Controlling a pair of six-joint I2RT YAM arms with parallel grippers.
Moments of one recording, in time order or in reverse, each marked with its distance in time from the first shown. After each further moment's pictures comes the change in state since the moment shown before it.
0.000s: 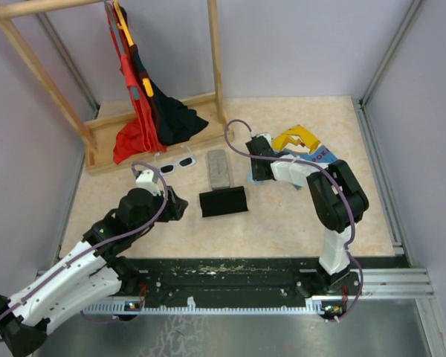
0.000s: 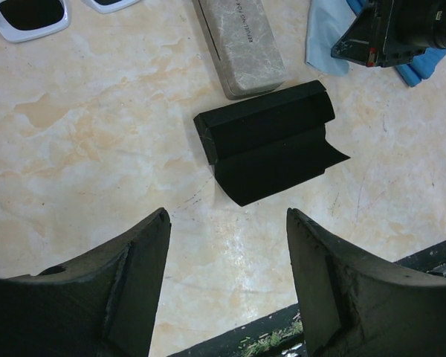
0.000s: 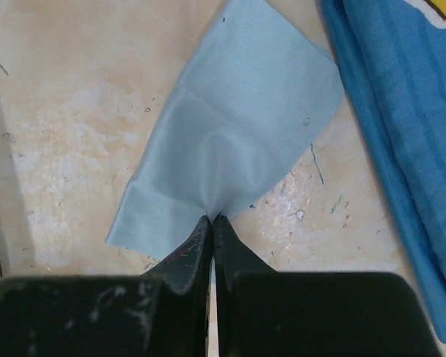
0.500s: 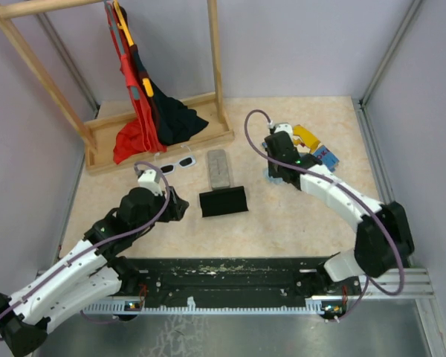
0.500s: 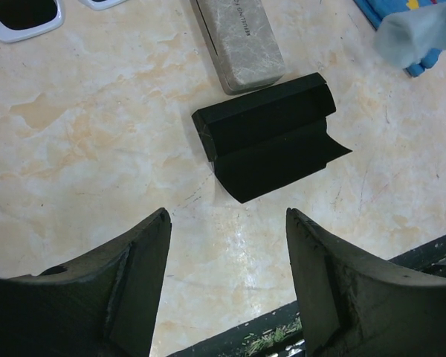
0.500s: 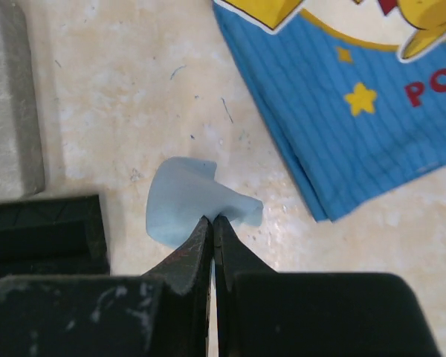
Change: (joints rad) left arm 0.000 0.009 0.002 0.000 0.010 0.016; right arm -0.001 -0.381 -0.084 -0.171 0.071 -0.027
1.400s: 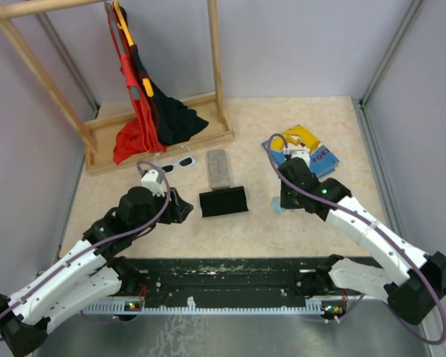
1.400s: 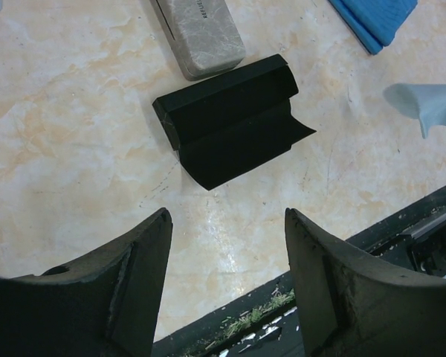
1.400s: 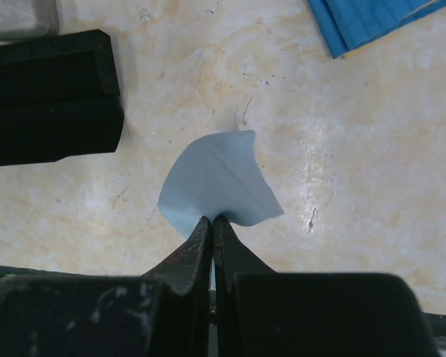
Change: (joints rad) left arm 0.000 0.007 0.017 0.001 0.117 -0.008; right arm 0.120 -0.409 -0.124 -0.411 -0.071 0.194
